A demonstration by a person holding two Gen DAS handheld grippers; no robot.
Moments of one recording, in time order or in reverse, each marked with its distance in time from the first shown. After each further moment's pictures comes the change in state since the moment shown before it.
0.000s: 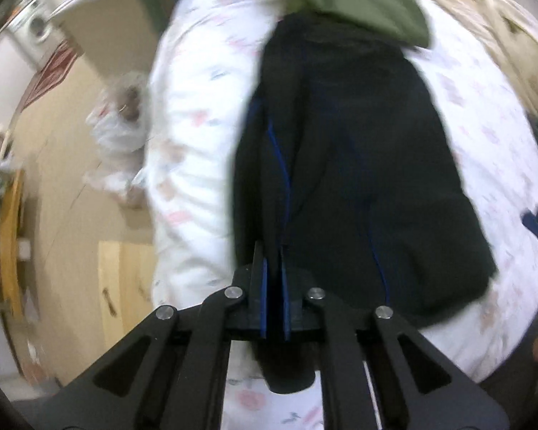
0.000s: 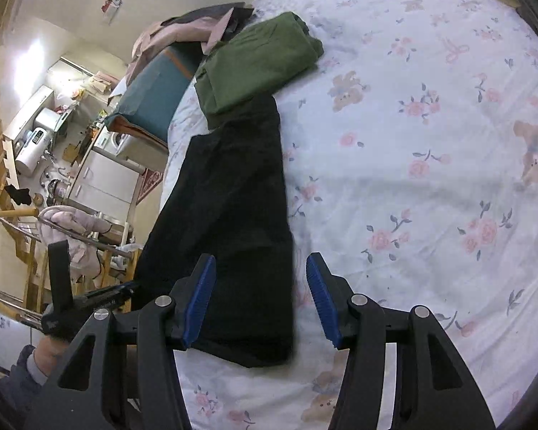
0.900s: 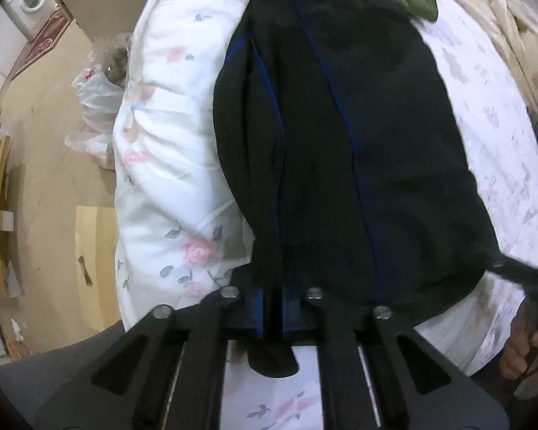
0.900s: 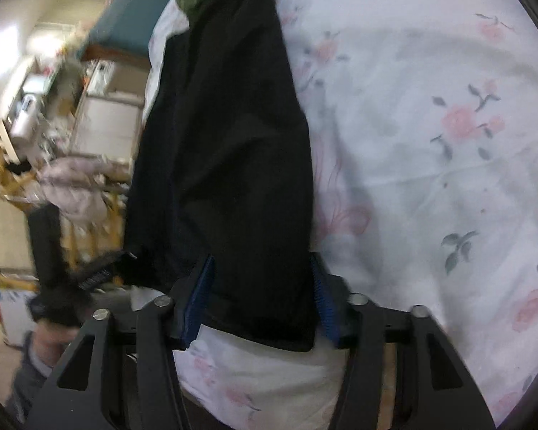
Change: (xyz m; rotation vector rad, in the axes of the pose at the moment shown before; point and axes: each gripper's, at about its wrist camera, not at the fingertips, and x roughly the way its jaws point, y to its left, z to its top) left arm 0.020 -0.017 -0.030 -0.039 0.081 -0.084; right arm 0.077 -0.005 -0.035 0.015 0.335 0.049
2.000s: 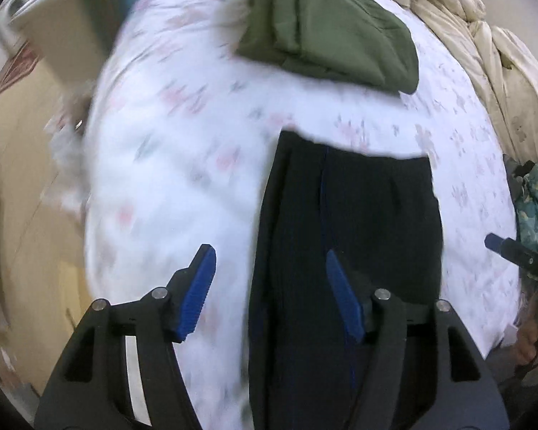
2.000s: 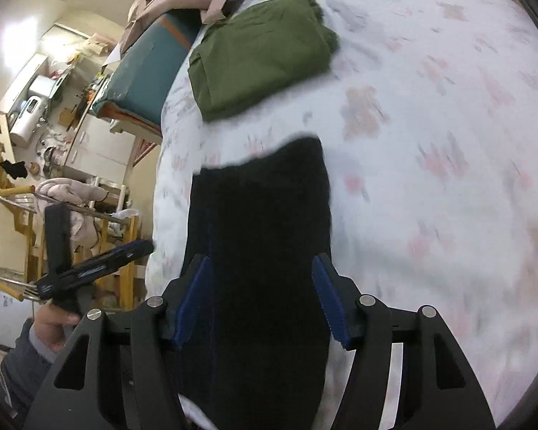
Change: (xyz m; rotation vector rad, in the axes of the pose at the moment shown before) left arm -0.003 -0.013 0.141 0.049 -0.045 -0.105; right arm -0.099 0.001 0.120 -0.076 -0.124 -0.053
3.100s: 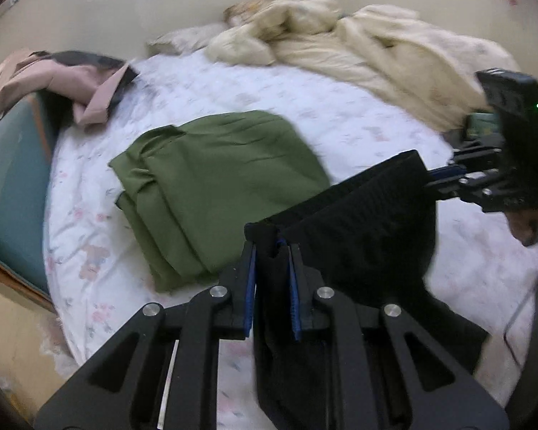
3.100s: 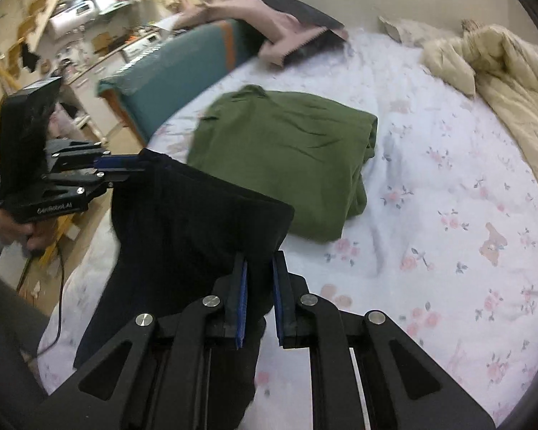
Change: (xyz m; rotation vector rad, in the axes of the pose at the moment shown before) left arm -0.048 -0.072 0.089 0.597 -0.366 -0.155; right arm -0.023 0.038 0.080 -0.558 -0.145 -0.187
